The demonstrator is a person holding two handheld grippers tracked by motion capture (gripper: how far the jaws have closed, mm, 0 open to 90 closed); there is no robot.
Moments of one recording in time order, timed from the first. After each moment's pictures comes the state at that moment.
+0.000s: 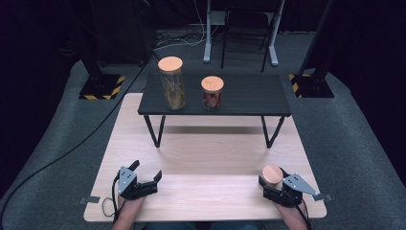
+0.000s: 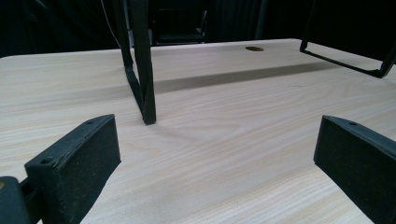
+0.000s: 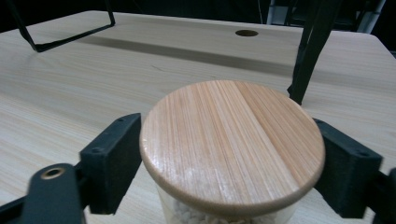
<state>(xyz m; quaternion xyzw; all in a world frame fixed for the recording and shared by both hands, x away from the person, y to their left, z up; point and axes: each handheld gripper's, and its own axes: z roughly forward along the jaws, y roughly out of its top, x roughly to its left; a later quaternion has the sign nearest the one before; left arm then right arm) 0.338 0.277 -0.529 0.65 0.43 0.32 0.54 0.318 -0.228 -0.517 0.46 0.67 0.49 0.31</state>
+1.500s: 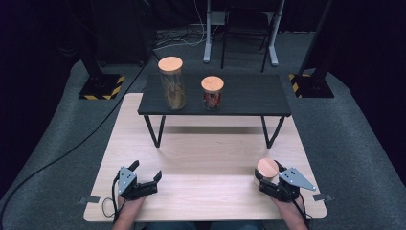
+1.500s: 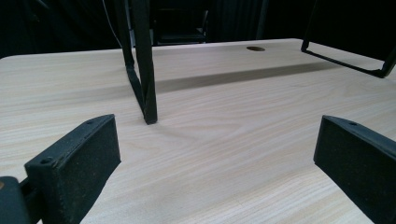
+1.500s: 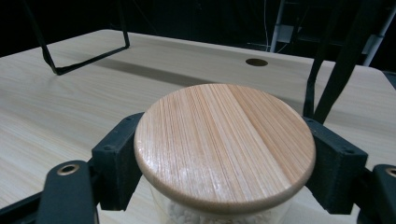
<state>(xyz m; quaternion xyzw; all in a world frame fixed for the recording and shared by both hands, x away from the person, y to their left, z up) 0.337 0.277 -0.529 0.65 0.43 0.33 0.54 0.322 -0.208 -0.484 0.43 0.67 0.51 0.32</state>
